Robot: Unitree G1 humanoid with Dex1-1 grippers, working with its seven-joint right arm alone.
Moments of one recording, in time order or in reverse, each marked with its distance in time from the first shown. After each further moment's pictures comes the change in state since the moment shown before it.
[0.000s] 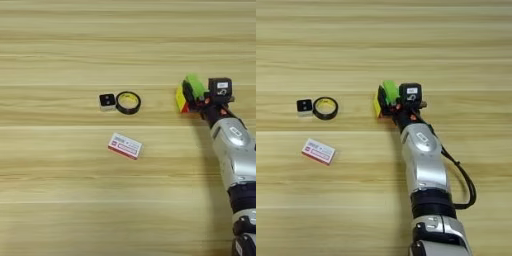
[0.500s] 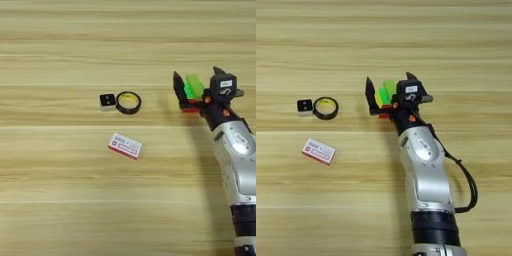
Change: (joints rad) arm 0.208 0.041 0.090 -0.442 0.014 0.080 0.024
